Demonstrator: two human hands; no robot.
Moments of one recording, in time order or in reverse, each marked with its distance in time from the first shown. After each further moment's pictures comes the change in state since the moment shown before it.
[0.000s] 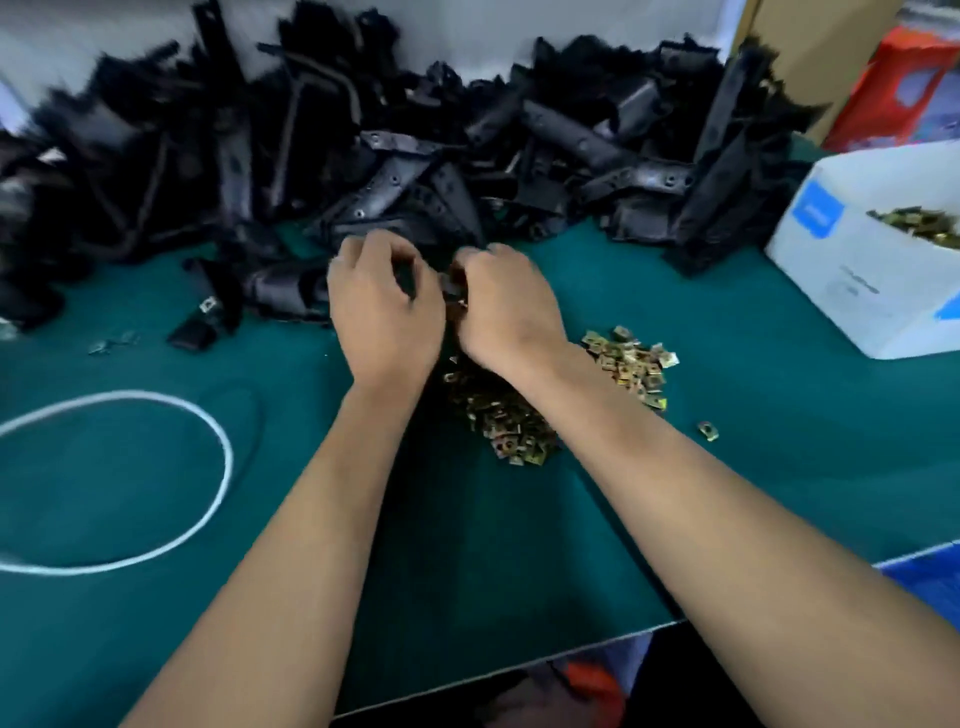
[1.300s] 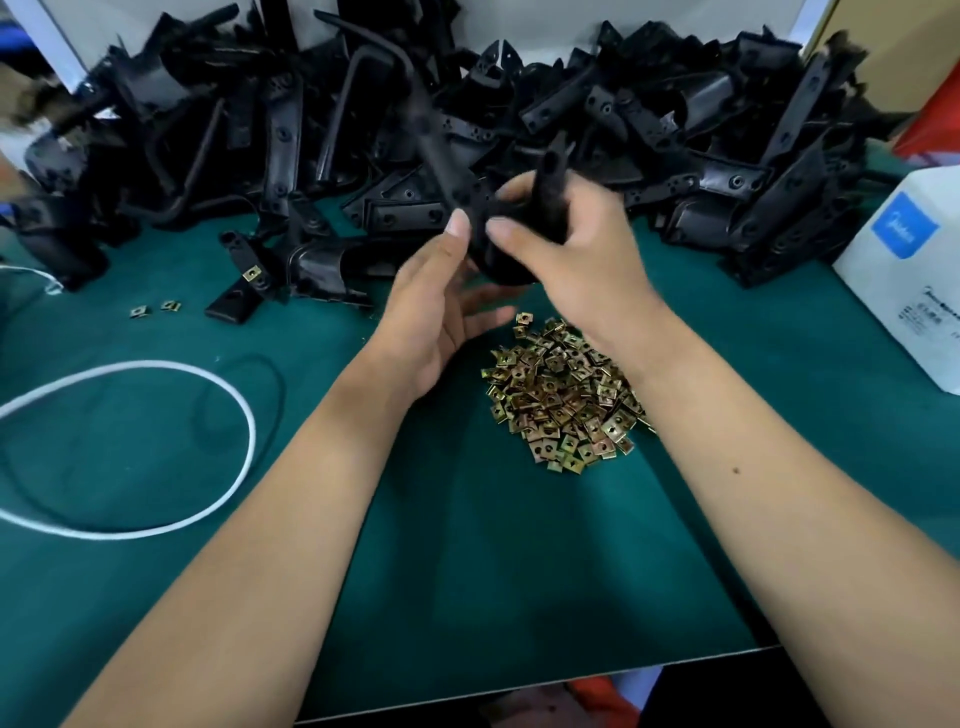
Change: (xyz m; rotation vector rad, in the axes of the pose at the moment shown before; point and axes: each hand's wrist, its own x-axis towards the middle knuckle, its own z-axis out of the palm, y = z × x) left_hand 0.010 -0.019 -0.005 -1.114 -0.596 -0.536; right_hand 0.014 0.012 -0.022 0.875 0.142 -0.096
